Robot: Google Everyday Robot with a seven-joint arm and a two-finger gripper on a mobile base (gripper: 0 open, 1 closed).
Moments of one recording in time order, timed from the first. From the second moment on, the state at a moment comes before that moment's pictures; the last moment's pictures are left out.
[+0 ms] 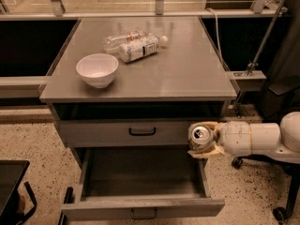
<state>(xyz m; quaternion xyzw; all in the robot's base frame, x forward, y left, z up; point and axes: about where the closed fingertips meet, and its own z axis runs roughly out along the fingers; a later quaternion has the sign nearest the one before) 0.500 -0.152 0.733 -0.61 0.55 0.23 0.52</state>
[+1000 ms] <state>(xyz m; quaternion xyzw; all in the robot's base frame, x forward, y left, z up) 0.459 -0.113 0.623 -0.56 0.55 0.30 0.55</state>
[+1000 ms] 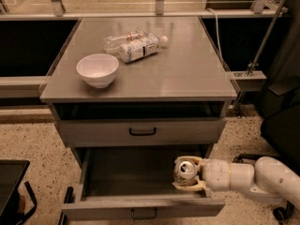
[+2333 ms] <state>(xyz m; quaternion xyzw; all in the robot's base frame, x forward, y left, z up) 0.458 -0.024 0.546 -0.56 0.56 0.23 0.56</state>
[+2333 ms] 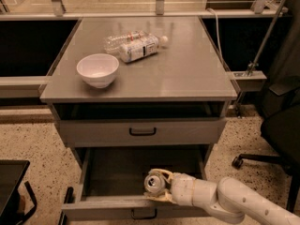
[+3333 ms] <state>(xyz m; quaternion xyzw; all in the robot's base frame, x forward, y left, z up) 0.516 -0.014 0.507 -0.59 0.58 0.22 0.51</state>
